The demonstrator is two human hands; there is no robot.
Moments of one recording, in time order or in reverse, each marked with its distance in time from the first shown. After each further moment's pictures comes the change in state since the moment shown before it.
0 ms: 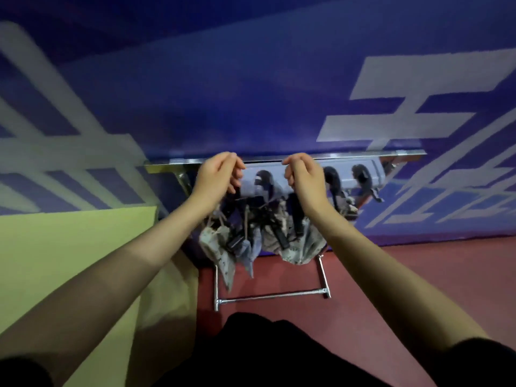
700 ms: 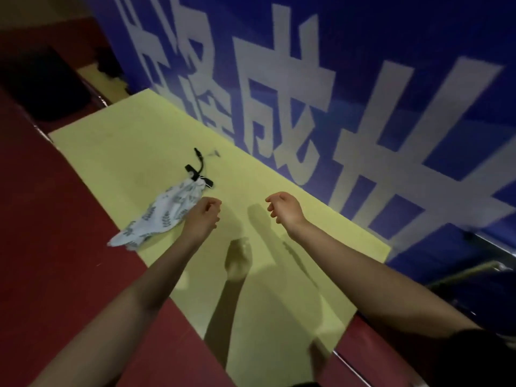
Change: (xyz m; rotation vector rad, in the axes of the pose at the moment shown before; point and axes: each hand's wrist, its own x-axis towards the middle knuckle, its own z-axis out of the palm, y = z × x) left_hand -0.267 -0.113 -0.509 0.172 0.934 -0.511; right_hand -0.230 -0.013 0.545 -0.305 -1.007 0.245
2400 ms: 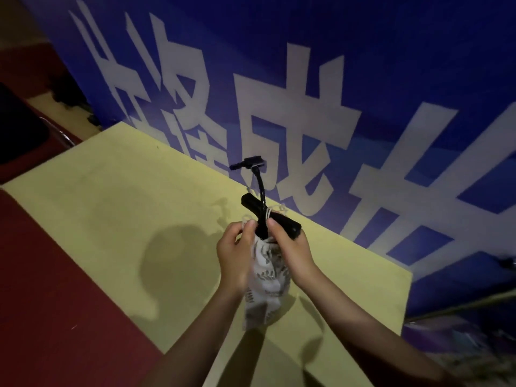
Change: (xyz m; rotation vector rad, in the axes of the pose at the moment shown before) left_hand 0.039 0.041 0.007 -0.516 0.060 0.201; right_hand -0.005 -0.058 0.067 0.421 0.063 -0.249
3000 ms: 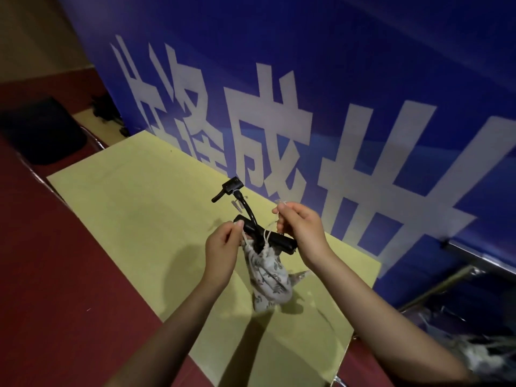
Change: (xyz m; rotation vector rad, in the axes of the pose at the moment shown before) left_hand -0.099 0.020 0.011 0.242 -0.085 0.205; right_hand -0.074 -0.060 -0.094 -0.048 -0.077 -0.064
